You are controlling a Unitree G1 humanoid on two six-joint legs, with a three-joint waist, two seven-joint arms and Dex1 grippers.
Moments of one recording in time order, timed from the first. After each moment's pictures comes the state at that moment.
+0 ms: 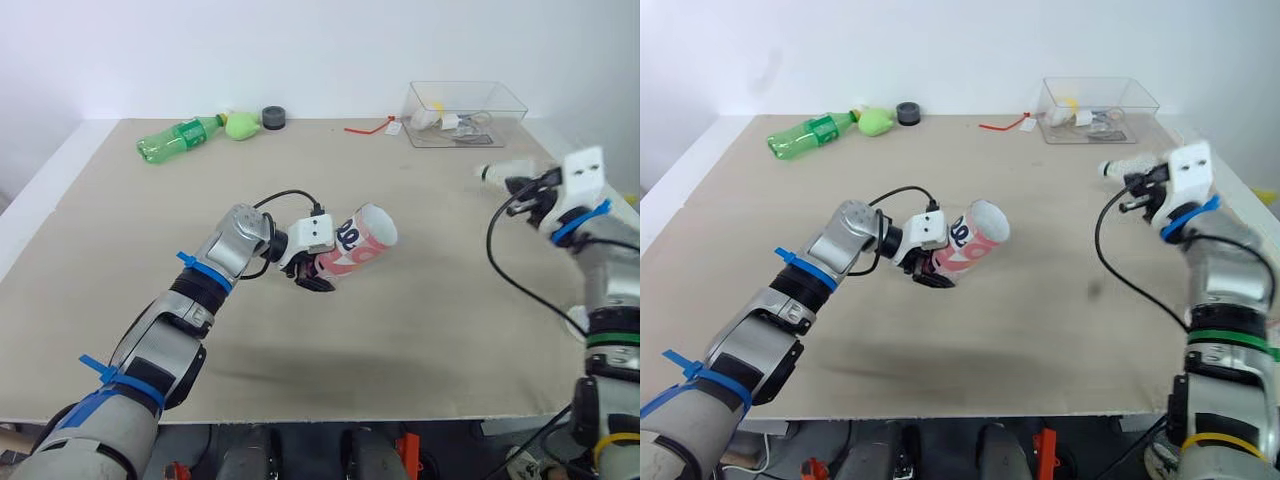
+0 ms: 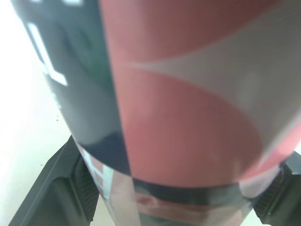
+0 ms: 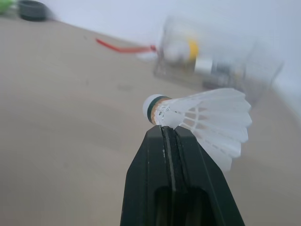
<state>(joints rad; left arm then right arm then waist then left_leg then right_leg) -1.04 0.29 -0.39 0.69 0.10 0.18 -1.25 -0.72 -0.82 -0.22 0.47 0.21 0.21 0.66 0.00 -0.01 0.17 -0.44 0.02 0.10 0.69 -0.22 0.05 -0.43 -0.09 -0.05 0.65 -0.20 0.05</state>
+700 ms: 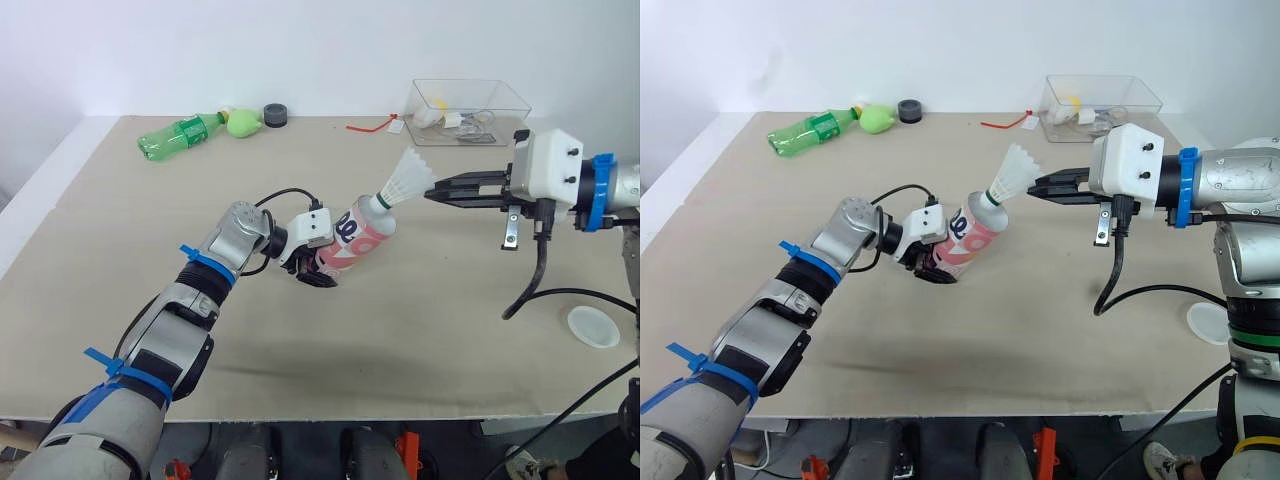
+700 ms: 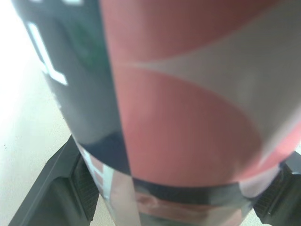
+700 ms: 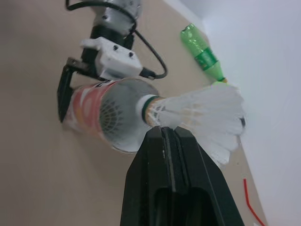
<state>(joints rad) -1.08 0.25 -0.35 0.82 0.08 0.13 -1.27 -0.76 -0.99 -0.03 -0.04 0.32 0.05 1.30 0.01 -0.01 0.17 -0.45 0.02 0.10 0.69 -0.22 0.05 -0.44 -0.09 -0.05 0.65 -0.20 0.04</state>
